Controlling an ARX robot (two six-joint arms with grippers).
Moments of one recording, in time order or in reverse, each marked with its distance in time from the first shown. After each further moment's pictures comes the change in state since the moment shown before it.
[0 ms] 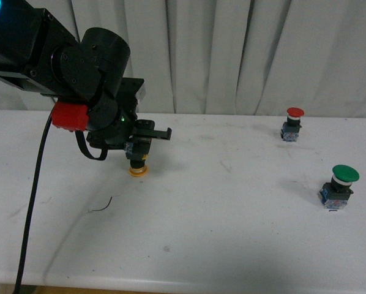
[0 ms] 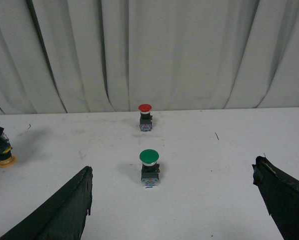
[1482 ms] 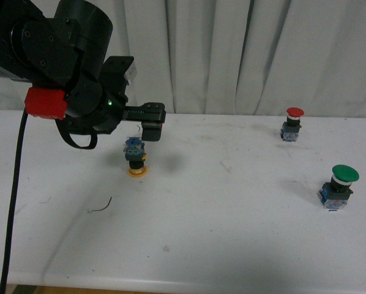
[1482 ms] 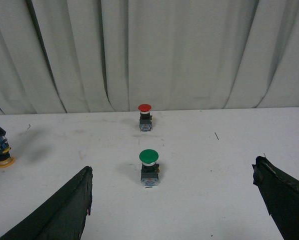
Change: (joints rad) left arm 0.021 -0.129 -0.126 0.083 0.039 -0.014; right arm 0.000 0.000 0.000 0.000 0.000 0.000
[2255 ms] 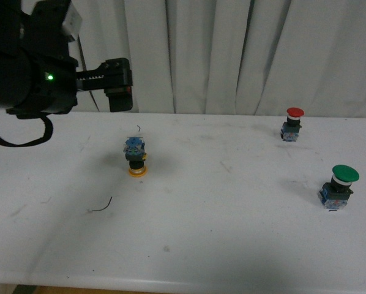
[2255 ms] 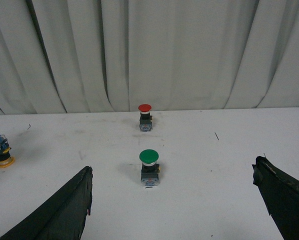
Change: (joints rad) left arm 0.011 -0.341 -0.415 0.377 -0.017 -0.114; right arm 0.000 0.000 0.000 0.000 0.000 0.000
